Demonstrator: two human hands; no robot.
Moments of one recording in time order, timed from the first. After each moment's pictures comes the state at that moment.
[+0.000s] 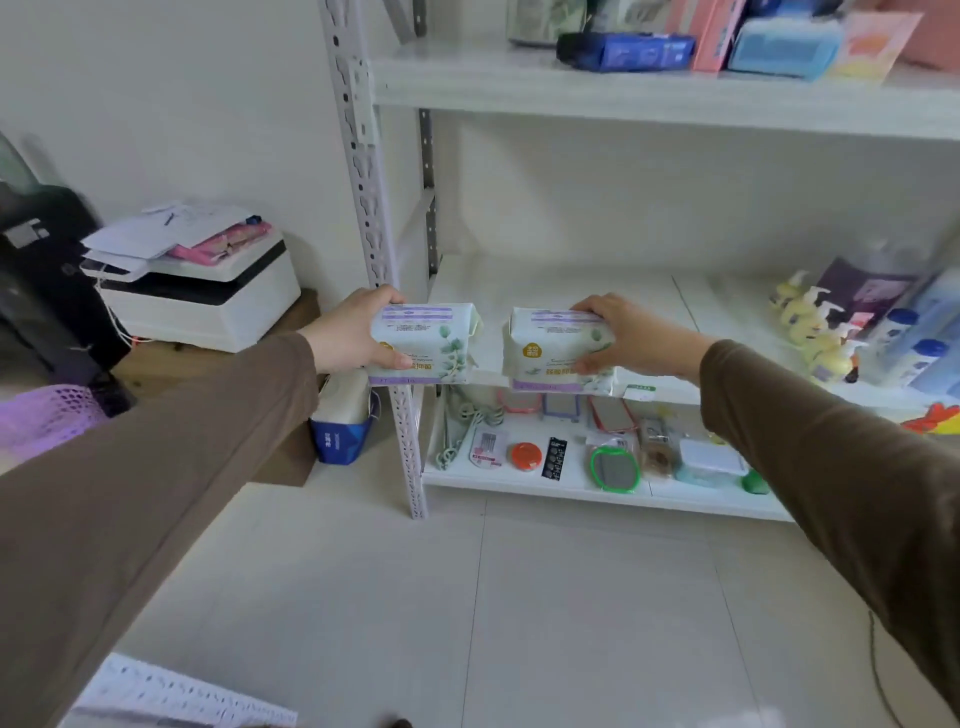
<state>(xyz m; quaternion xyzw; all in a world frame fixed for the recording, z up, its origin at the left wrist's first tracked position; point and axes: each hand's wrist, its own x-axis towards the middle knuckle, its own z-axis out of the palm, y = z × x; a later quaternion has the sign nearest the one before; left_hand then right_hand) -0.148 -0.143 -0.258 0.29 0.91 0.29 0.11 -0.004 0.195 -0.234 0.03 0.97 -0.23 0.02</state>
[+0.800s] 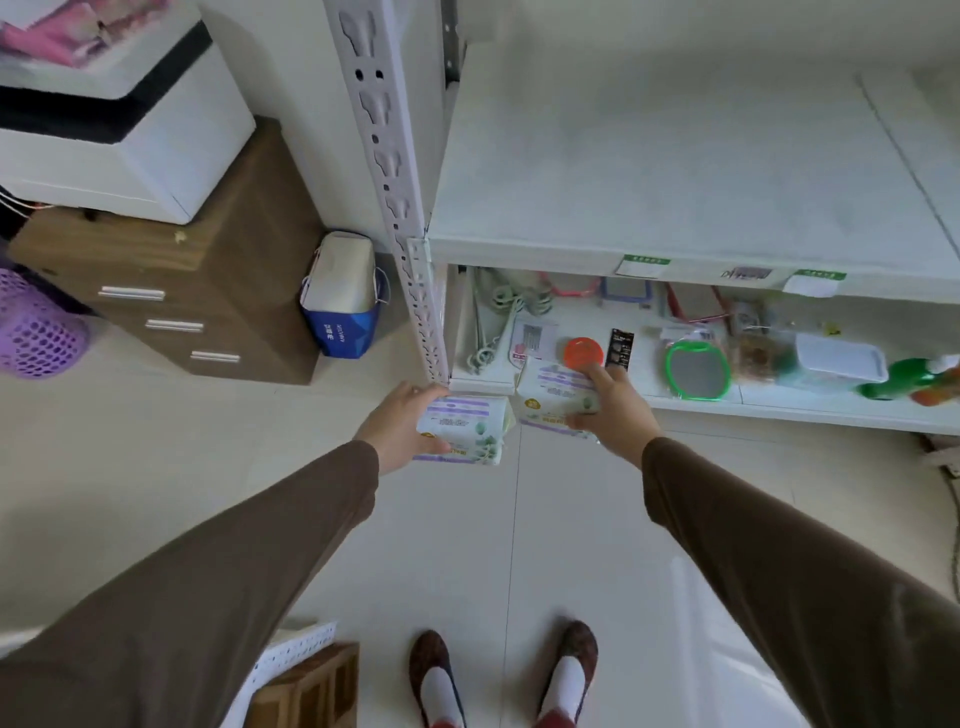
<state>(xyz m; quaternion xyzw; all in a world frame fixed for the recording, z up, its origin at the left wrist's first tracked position) -0.223 -0.152 -0.648 0.24 0.91 0.23 0.26 -0.116 0.145 -0.632 0.20 0.92 -0.32 0.09</state>
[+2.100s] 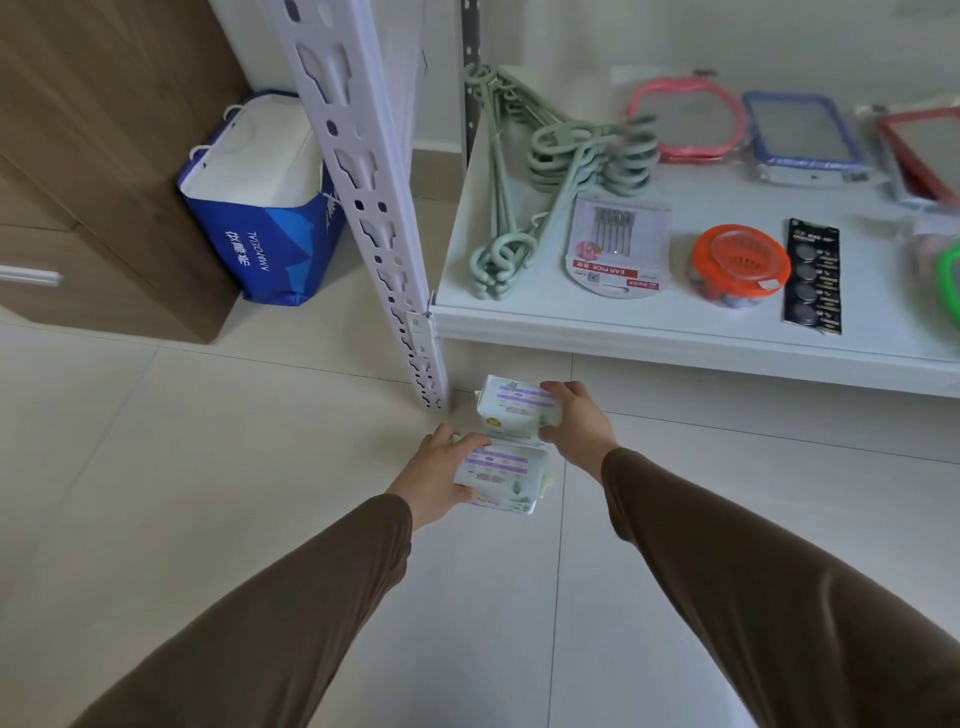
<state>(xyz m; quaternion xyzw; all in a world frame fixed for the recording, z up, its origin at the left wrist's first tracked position) -0.301 -0.084 -1.189 0.25 0.90 0.24 0.27 -0.280 0.151 -1.185 0.18 0.92 -0.33 0.13</state>
